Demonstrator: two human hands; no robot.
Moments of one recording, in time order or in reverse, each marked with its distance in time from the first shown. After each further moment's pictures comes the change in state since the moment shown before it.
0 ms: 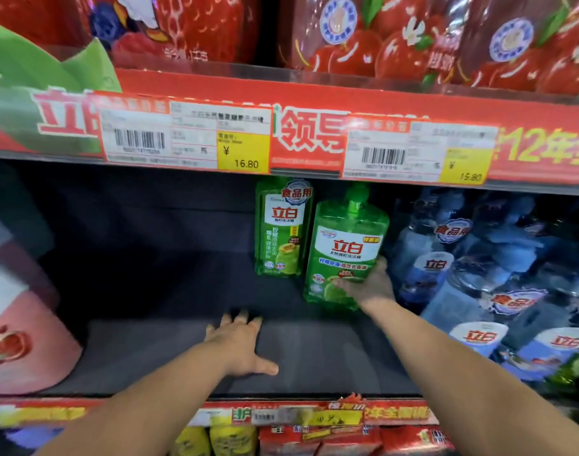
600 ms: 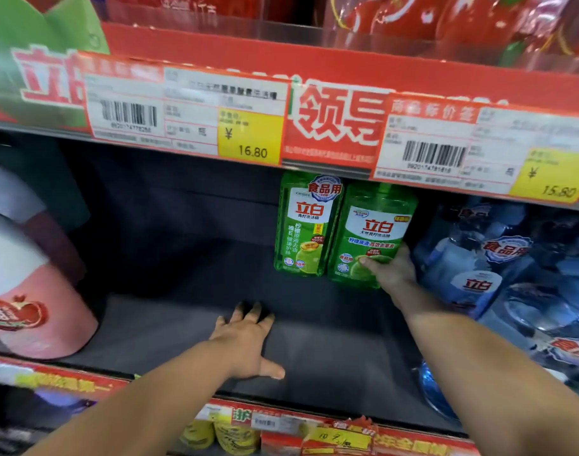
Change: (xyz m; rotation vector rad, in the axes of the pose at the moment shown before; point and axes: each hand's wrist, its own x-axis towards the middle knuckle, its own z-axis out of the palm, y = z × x) left_hand -0.002 -0.001 0.001 -0.005 -0.029 0.001; right_hand 0.062 -0.010 0.011 -0.035 0.000 0.042
